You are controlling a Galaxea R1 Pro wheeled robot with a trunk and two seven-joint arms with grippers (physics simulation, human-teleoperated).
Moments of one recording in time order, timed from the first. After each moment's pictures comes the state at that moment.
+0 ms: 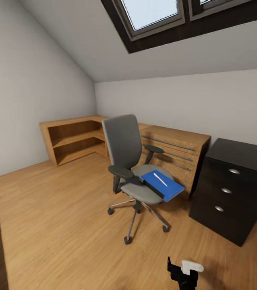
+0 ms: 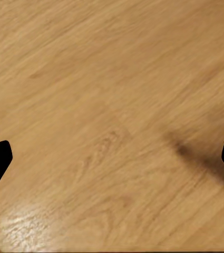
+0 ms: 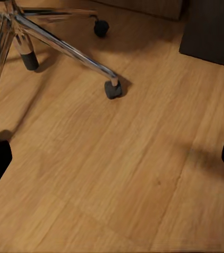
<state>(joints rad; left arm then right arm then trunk) -0.09 -0.09 0.09 -0.58 -0.01 -0.13 0.16 -0.49 0.05 0.01 0.02 -0.15 -0.64 -0.14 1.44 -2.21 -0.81</state>
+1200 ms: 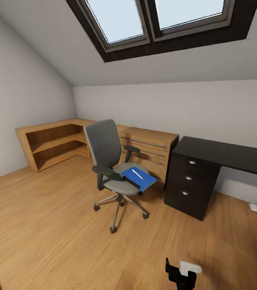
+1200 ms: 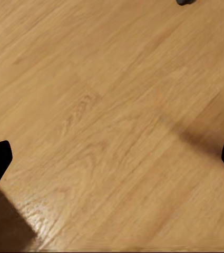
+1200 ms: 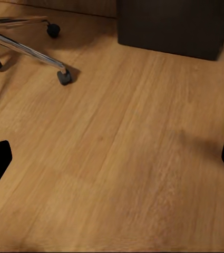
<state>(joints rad) -0.09 -0.09 0.08 -0.57 -0.01 -0.13 0.17 -0.48 0.07 0.01 0.02 -0.15 -0.66 -0.14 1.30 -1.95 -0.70</state>
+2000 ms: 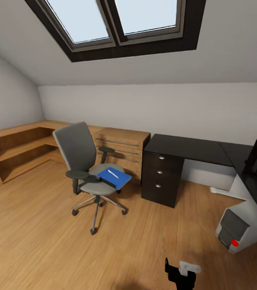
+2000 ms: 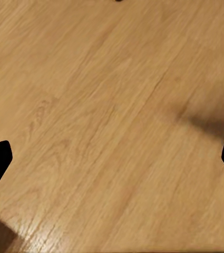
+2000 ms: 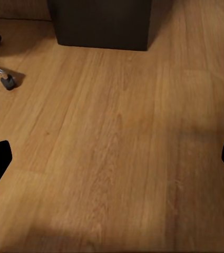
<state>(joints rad) -0.09 -0.09 0.08 -0.56 -0.01 -0.13 0.17 -0.48 0.07 0.01 0.02 -0.15 -0.66 -0.14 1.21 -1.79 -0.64</state>
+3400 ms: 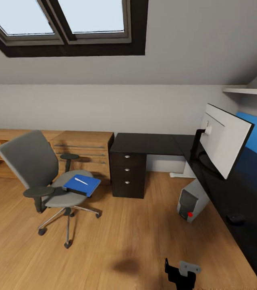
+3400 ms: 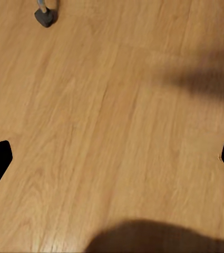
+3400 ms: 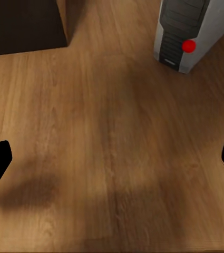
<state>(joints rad) -0.09 -0.09 0.08 -0.56 -0.01 -0.12 0.16 -0.48 0.07 0.01 0.02 -0.14 -0.65 -0.14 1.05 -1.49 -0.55</state>
